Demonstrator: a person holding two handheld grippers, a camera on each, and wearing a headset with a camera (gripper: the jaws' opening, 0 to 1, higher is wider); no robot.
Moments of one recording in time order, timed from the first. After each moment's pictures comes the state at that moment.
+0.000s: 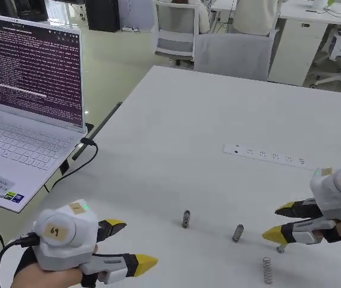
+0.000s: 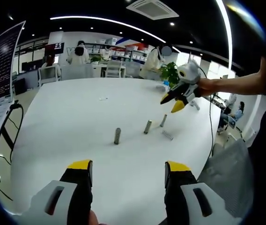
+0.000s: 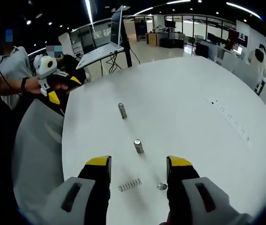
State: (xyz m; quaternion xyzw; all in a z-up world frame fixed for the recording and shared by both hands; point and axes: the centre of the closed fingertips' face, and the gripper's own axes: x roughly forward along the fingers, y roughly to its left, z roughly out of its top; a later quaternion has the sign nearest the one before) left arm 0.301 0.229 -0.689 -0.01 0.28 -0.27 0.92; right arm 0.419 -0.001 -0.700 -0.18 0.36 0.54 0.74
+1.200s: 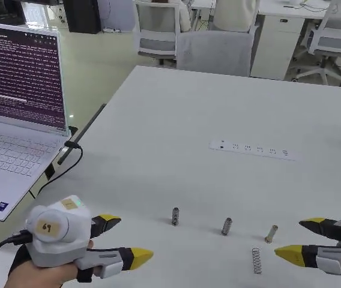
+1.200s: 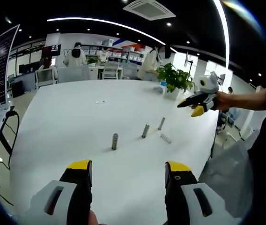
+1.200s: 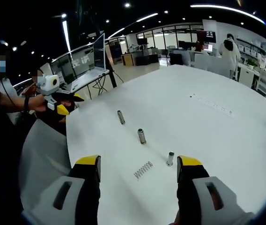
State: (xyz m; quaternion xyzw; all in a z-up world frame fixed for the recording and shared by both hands) left arm 0.311 0.220 -0.681 -0.01 0.27 -0.28 0.92; right arm 0.366 -0.050 -0.678 -0.07 0.32 0.47 0.82
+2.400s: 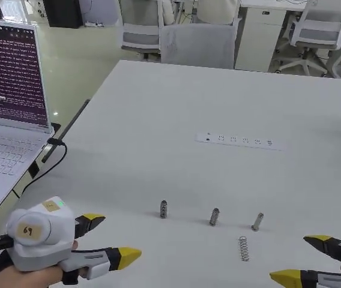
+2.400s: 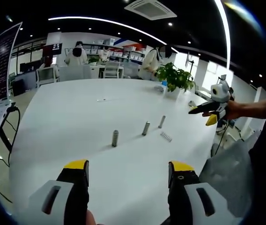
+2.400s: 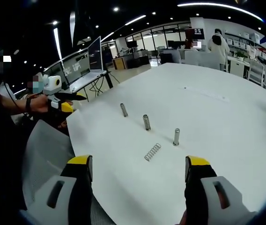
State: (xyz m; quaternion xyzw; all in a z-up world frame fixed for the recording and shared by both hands) left arm 0.305 0.224 -0.688 -0.01 0.27 -0.28 0.92; right arm 0.325 -0.069 -0.691 -0.03 0.33 0.44 0.84
